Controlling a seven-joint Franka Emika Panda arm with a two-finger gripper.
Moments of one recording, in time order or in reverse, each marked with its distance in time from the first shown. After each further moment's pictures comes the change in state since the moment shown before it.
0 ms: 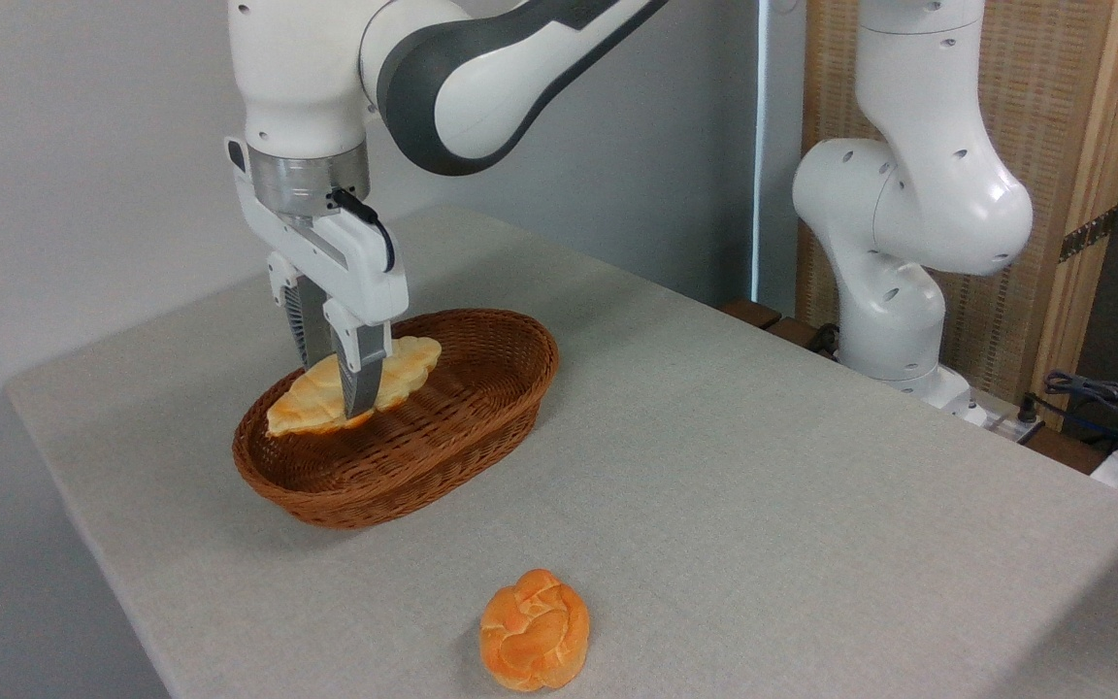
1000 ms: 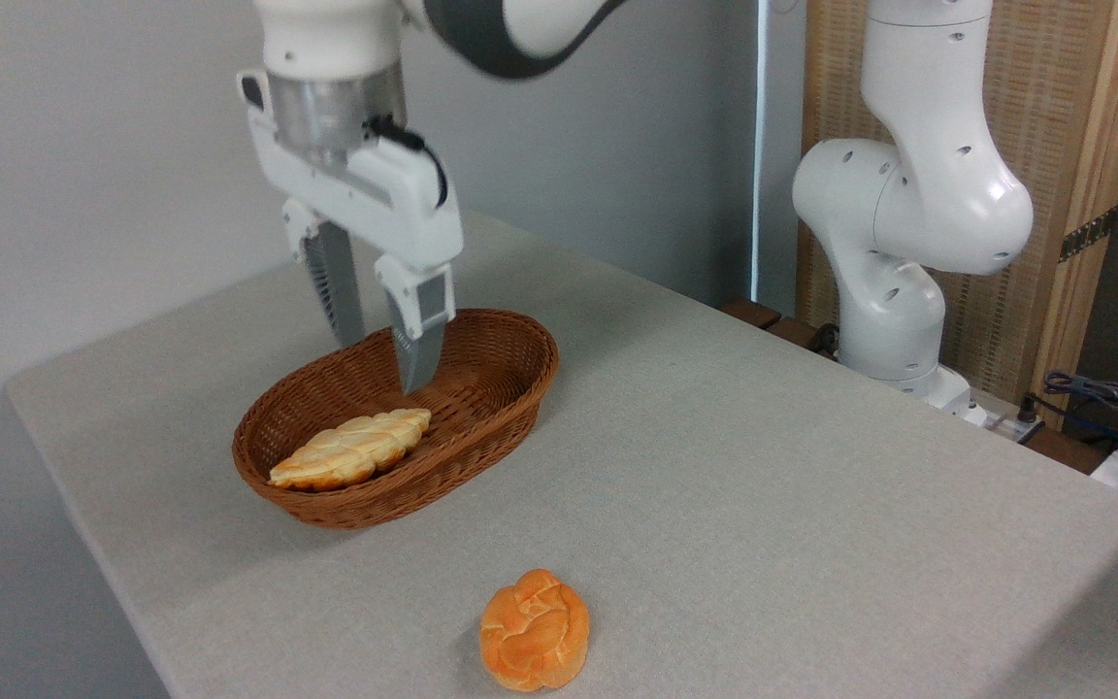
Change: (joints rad) arm 0.012 -0.073 0.150 0.132 0.001 -0.284 0.095
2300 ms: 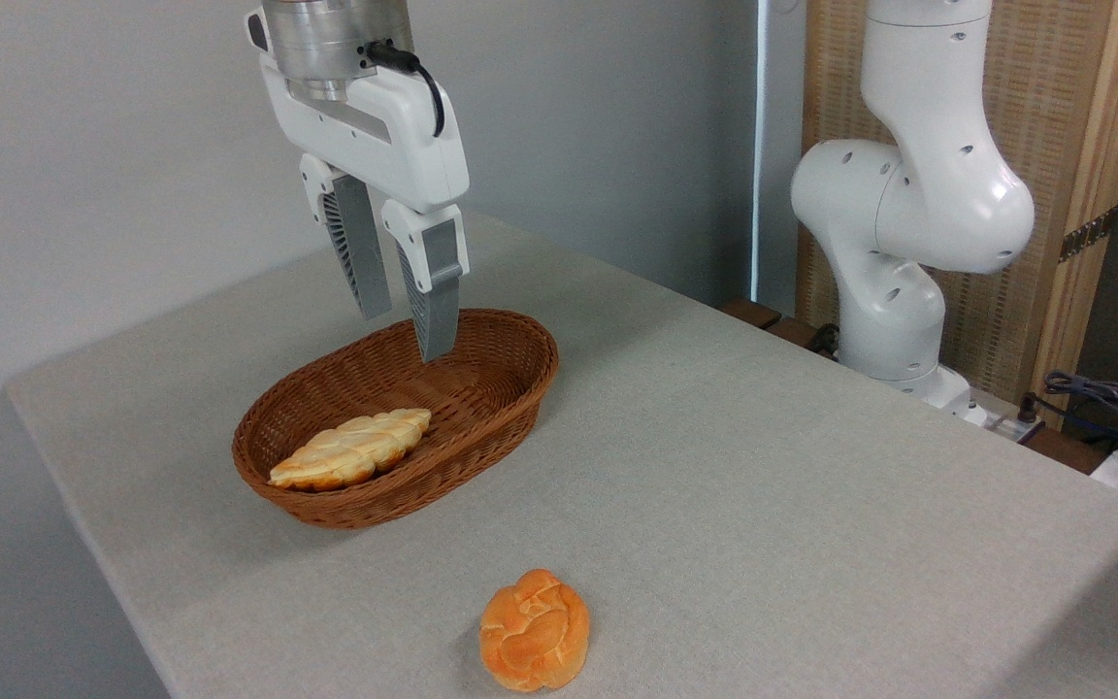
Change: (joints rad) arm 0.040 0.005 -0.032 0.103 0.088 -0.123 0.069
